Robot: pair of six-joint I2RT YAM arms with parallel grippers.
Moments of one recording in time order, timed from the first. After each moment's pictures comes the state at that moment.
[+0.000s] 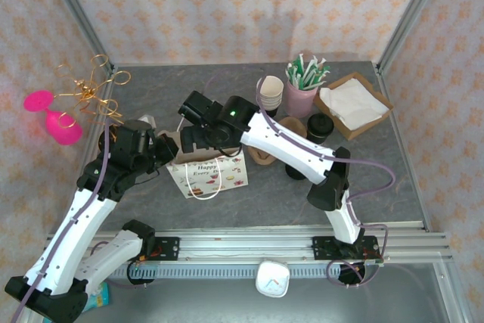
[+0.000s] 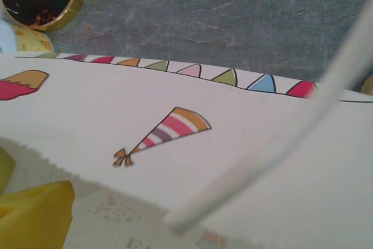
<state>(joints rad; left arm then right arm) -0.33 0.81 0.99 -0.91 0.02 -0.83 1.08 2.04 2.28 -1.32 0.12 0.80</state>
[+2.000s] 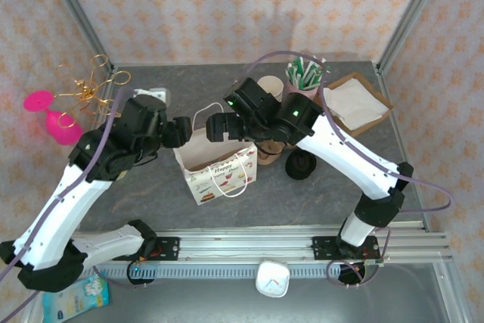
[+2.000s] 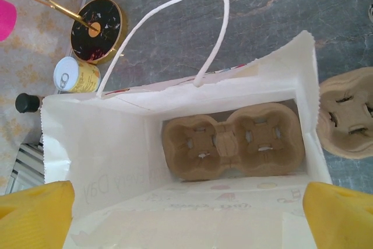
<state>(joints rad) -0.58 1.07 1.49 -1.17 -0.28 -0.50 1.02 1.64 2.00 -1.23 0.12 0.77</state>
